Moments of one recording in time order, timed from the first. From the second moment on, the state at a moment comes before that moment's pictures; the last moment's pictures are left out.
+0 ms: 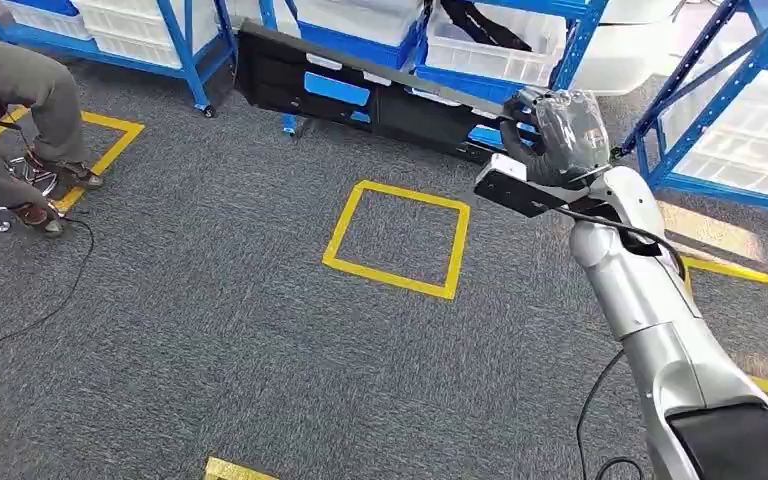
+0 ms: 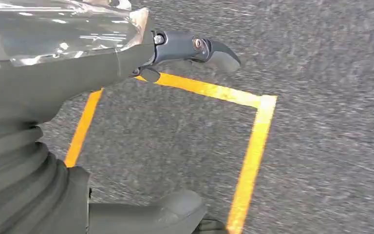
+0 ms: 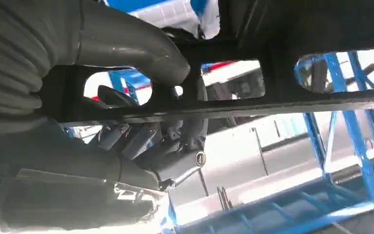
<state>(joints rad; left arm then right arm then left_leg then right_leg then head) -0.07 -0.13 0.45 -0.19 -0.34 0.36 -0.45 -0.94 -0.15 0.45 -0.94 0.79 -0.25 -0.38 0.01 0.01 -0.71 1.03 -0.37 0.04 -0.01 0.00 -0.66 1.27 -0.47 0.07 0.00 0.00</state>
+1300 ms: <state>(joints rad) -0.07 -0.13 0.46 -0.19 -0.36 0.36 -0.46 -0.93 -0.14 0.48 -0.95 0.87 -0.27 -0.33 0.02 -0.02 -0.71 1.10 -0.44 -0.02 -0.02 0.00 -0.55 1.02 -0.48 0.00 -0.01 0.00</state>
